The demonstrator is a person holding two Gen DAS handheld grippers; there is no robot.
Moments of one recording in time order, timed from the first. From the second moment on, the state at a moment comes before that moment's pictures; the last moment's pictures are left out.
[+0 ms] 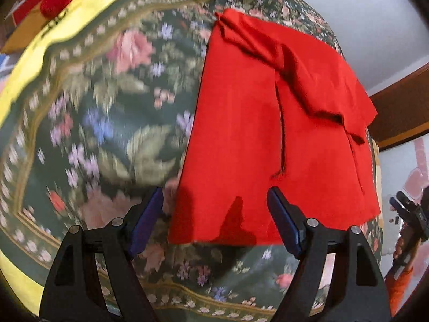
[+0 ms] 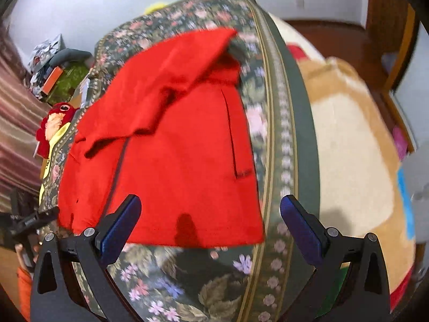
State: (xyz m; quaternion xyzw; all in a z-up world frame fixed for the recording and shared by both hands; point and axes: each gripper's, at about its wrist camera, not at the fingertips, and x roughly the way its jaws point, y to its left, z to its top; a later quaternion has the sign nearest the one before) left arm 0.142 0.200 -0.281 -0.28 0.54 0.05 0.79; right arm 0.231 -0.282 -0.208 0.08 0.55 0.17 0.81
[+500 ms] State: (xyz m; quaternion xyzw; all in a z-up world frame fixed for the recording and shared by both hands) left arm 0.149 0.166 -0.302 -0.23 0.56 0.02 0.80; right arm 0.257 -0.285 -0.249 0.11 0.59 0.18 0.78
